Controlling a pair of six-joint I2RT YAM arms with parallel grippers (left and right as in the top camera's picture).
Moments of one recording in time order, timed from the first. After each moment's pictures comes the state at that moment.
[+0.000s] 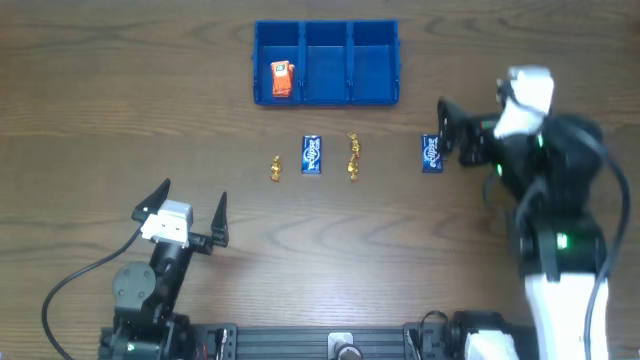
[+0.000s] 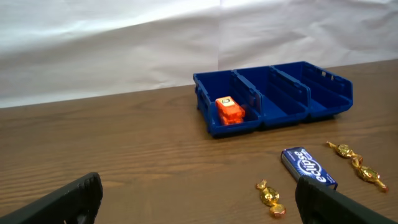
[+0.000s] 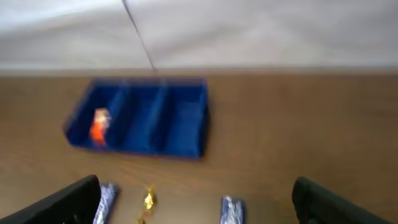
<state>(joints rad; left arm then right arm) -0.14 0.01 0.02 -0.09 0.12 0.04 -0.01 1.00 1.03 -0.52 -0.21 0.06</state>
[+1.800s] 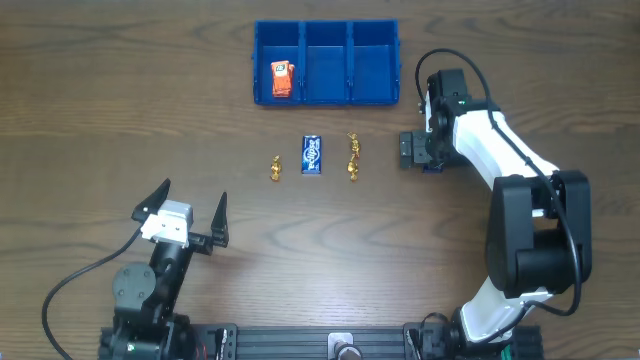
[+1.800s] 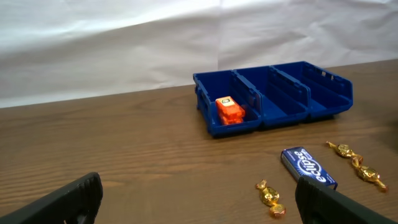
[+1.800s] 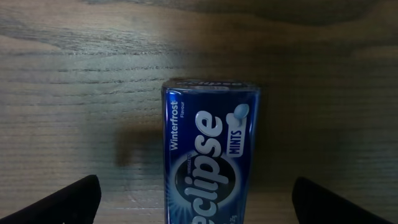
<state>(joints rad) -0.14 0.01 0.02 -0.09 0.12 0.04 0.10 1.86 1.16 -0.70 0.05 0.07</state>
